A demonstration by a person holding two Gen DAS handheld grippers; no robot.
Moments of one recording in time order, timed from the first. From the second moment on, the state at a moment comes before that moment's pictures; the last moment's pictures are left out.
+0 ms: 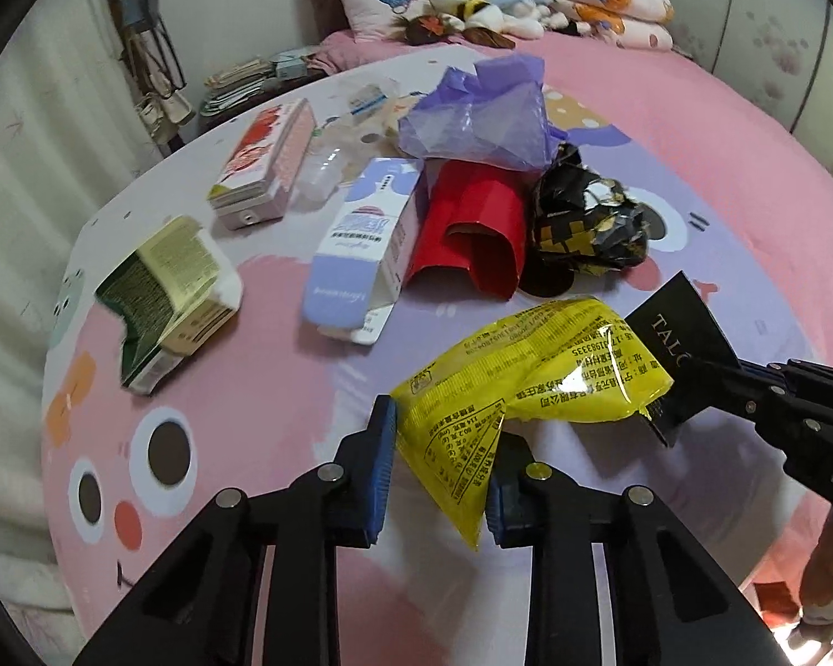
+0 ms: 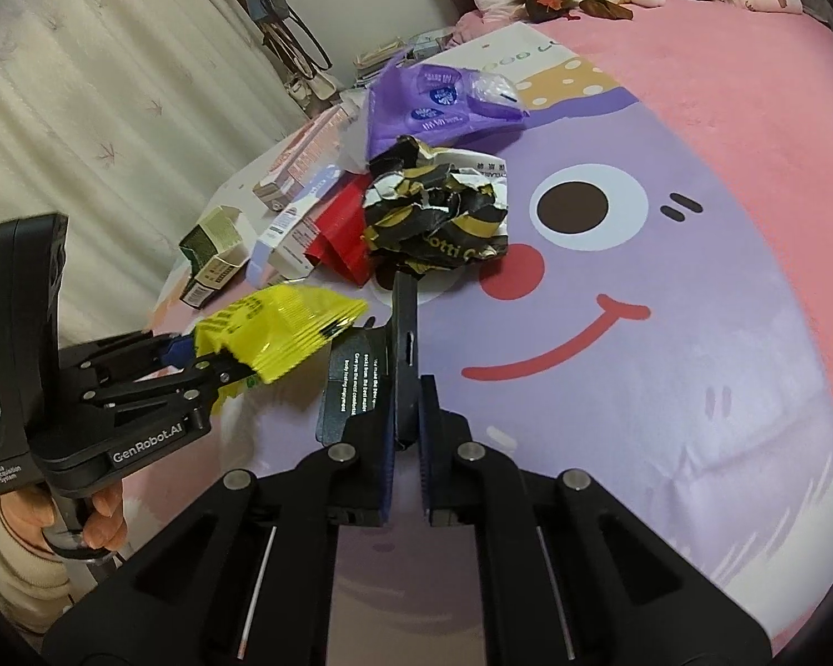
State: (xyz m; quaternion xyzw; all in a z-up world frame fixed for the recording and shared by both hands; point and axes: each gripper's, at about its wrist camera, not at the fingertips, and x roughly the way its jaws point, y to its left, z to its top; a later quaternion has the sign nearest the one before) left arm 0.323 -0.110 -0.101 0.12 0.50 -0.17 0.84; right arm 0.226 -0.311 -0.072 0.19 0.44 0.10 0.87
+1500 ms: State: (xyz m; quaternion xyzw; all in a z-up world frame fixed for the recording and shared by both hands) left arm 0.015 -0.007 -0.258 0.04 0.61 -0.14 0.78; right arm -0.017 -0.253 -0.213 0.18 0.55 0.07 0.81
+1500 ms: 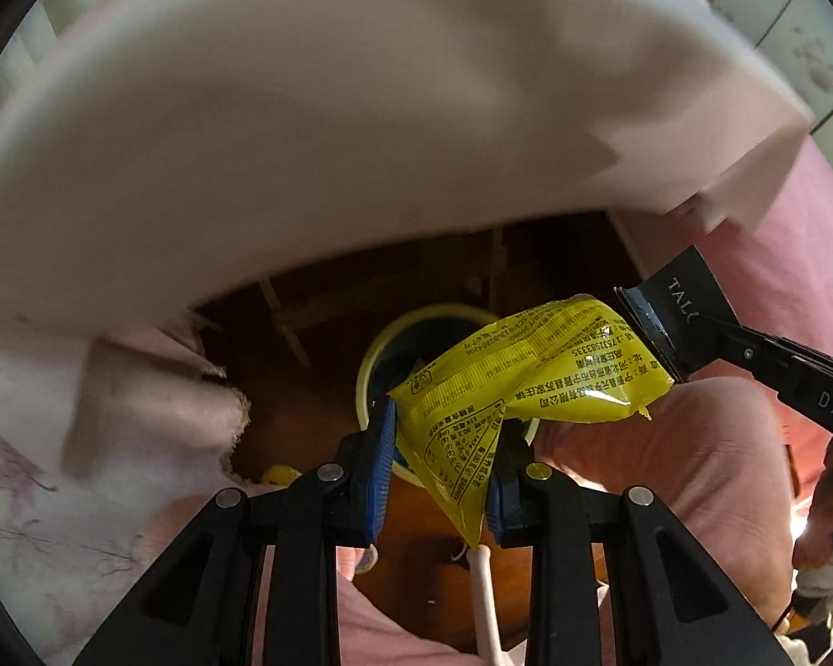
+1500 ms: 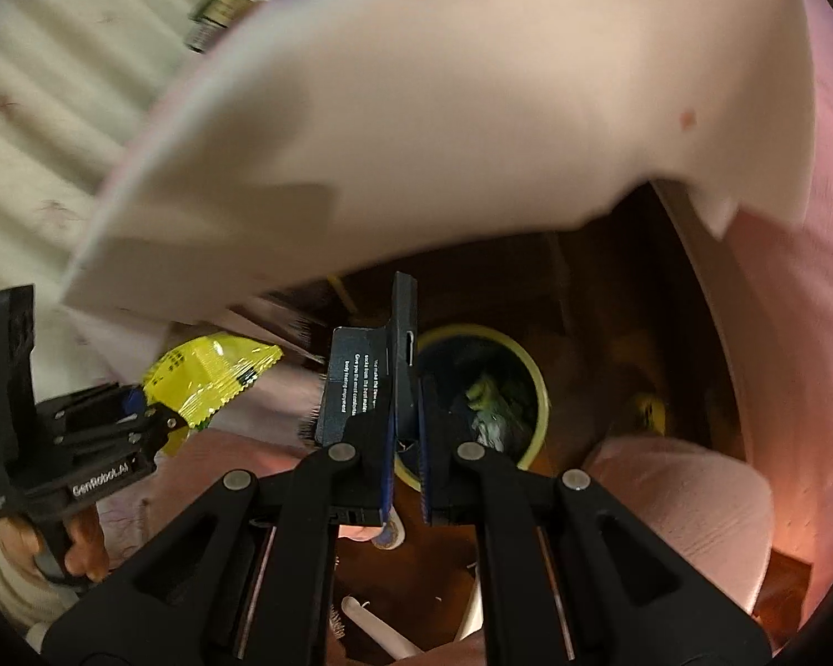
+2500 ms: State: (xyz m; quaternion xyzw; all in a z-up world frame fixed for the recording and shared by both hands) left arm 0.061 -0.040 -0.440 0.06 0.69 -0.11 0.72; right arm 0.023 -0.228 -0.385 0.15 0.64 0.04 0.76
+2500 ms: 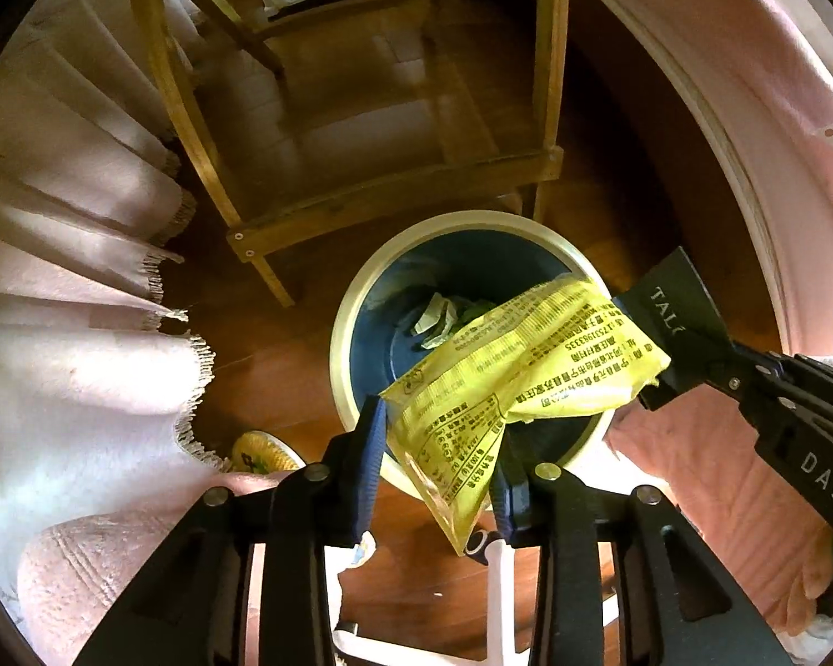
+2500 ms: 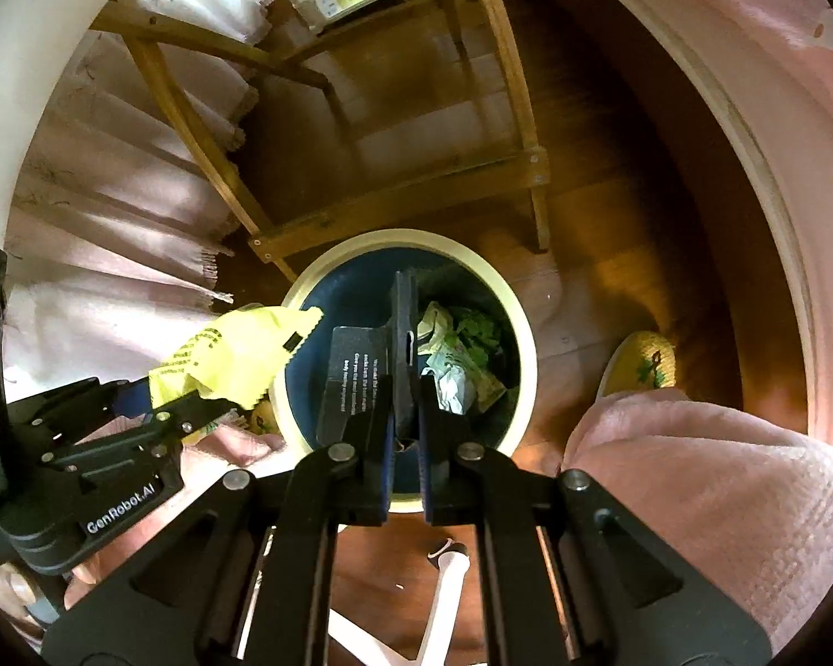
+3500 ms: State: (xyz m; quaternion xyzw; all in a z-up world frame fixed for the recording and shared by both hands) left arm 0.063 -0.021 -0.425 0.02 0.66 -0.08 0.75; right arm 0.028 -0.223 -0.382 0.15 0.62 0.05 0.77
